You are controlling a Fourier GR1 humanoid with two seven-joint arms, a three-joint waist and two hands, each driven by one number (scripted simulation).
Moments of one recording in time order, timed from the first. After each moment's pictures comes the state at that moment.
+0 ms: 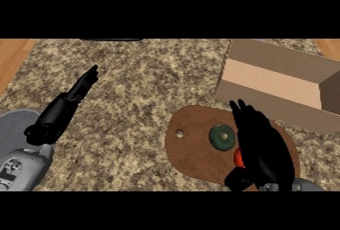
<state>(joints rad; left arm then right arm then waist) -0.26 0.51 -0.26 -1.51 0.14 0.02 -0.09 -0.39 -0.50 0.70 -1.96 0.59 0.15 1.24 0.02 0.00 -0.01</state>
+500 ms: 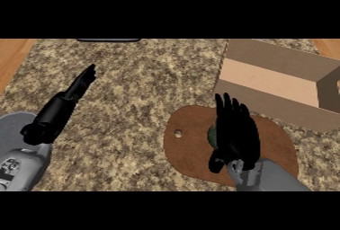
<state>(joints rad) -0.26 0.50 -0.24 -1.51 0.14 0.01 -0.09 -0.46 -0.32 0.69 -1.73 0.71 0.20 1.24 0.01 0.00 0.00</state>
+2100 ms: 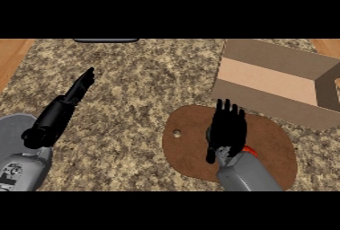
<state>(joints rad) -0.22 0.44 -0.18 -1.52 0.07 -0.03 -0.09 -0.36 -0.07 0.48 -1.46 1.02 0.32 1.10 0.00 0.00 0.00</state>
